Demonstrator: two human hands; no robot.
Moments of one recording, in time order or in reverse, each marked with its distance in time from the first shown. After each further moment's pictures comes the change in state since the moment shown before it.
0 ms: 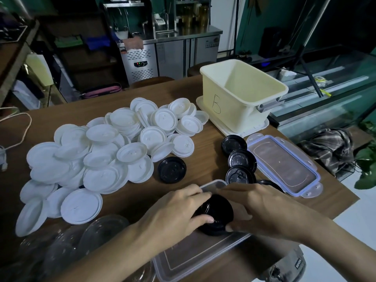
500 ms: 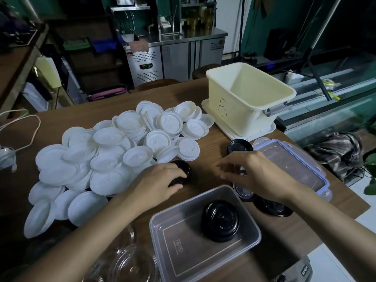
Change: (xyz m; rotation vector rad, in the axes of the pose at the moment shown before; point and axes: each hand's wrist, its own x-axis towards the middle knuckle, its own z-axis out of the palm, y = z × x) left_hand 0.030 -0.079 -0.038 0.185 0.067 -0.061; right_hand 0.059 0.039 -0.011 0.256 0.333 0.039
